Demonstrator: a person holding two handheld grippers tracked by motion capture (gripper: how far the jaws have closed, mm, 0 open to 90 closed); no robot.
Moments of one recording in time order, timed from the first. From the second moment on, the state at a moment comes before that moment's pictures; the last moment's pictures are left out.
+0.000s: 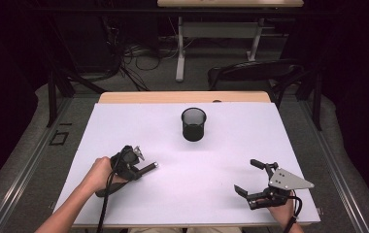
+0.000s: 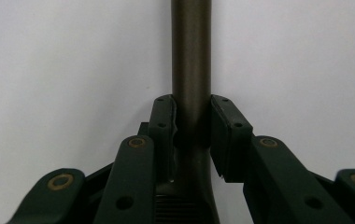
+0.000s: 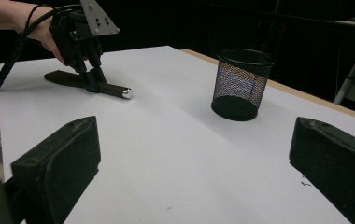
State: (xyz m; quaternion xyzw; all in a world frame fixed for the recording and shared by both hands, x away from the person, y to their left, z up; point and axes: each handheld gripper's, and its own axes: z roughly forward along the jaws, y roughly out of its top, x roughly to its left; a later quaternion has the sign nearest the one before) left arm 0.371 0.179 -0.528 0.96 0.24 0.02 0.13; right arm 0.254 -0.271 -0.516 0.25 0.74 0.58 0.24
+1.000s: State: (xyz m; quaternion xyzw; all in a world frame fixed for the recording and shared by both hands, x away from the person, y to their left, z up) left arm 0.359 0.163 -0.479 0.98 0.16 0.08 0.13; right arm 0.255 -0.269 -0.517 0.25 0.74 0.58 0.23
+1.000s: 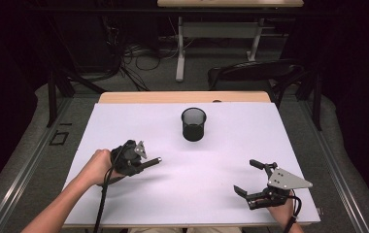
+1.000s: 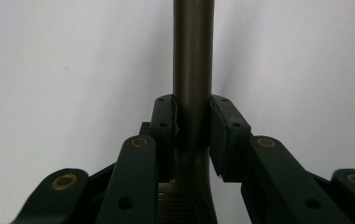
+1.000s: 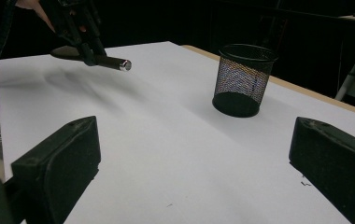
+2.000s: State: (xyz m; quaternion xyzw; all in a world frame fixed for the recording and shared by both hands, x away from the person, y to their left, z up) left arm 0.361 0.116 -0.468 0.99 0.07 0.09 0.10; right arm 0.259 -0.258 -0.519 0.25 0.79 0.52 0.21
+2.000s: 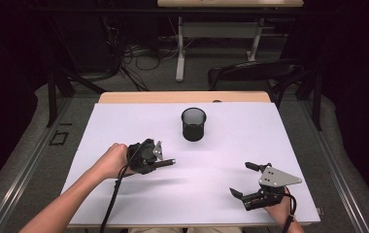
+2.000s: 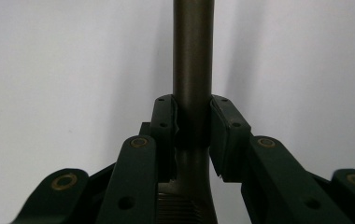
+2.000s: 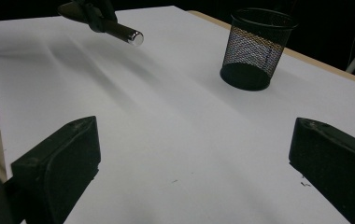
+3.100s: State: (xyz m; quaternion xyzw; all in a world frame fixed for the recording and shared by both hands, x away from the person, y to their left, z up) left arm 0.363 0.067 -0.462 0.99 -0.02 0.09 0.08; right arm 0.261 -0.240 -0.521 0.24 0.83 0.47 0.19
